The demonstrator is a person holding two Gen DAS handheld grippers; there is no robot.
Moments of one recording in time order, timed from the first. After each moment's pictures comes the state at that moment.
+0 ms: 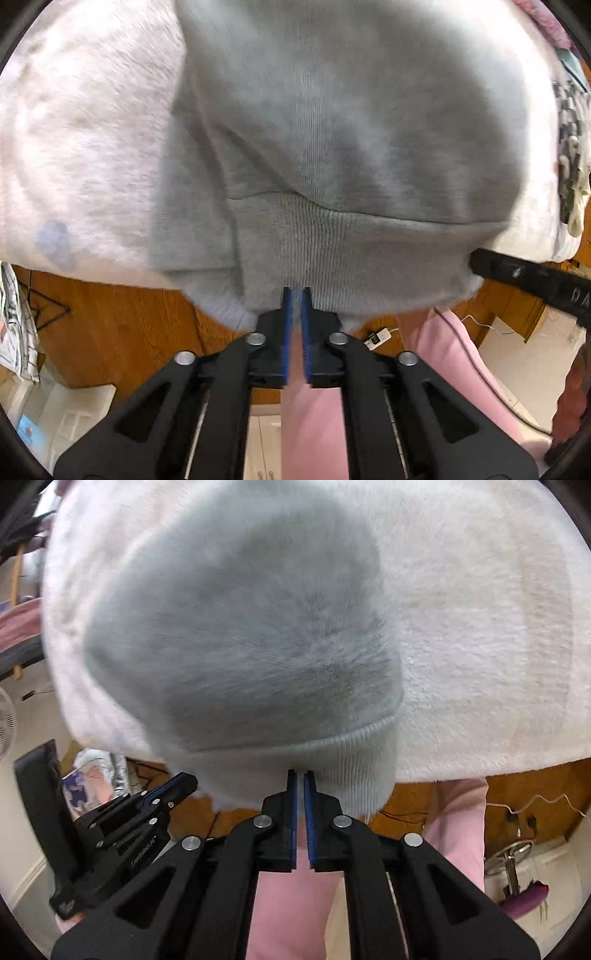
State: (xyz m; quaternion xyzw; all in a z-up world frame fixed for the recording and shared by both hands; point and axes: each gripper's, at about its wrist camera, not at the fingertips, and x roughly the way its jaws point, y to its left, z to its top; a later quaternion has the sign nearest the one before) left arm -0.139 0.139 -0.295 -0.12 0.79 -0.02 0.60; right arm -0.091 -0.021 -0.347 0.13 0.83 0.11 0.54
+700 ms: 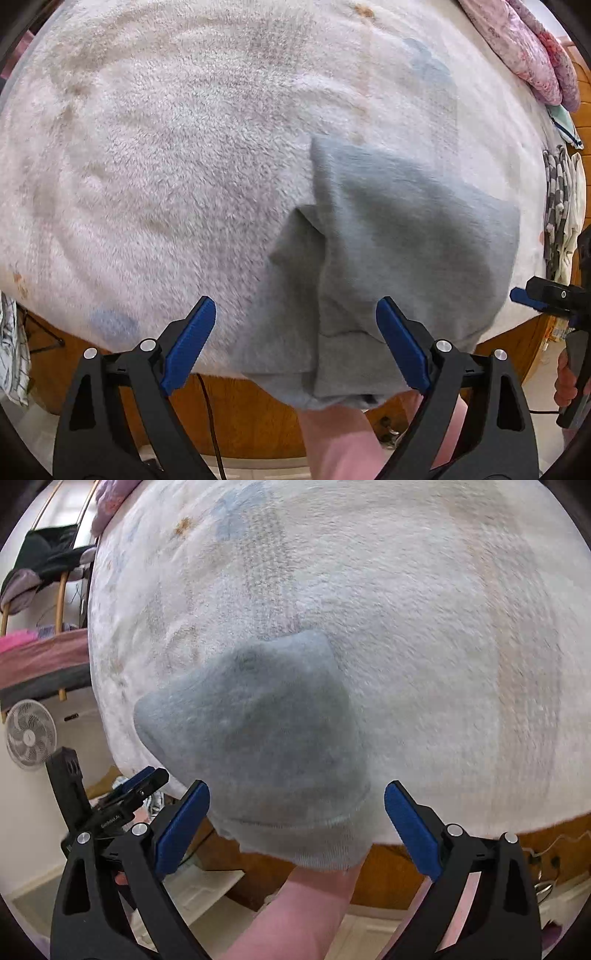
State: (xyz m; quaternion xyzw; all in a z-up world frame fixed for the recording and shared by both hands) left arm -0.093 0.232 -0.292 -0.16 0.72 0.00 0.68; right arm -0.042 -0.069 -0.344 0.20 0.77 0.17 0.59
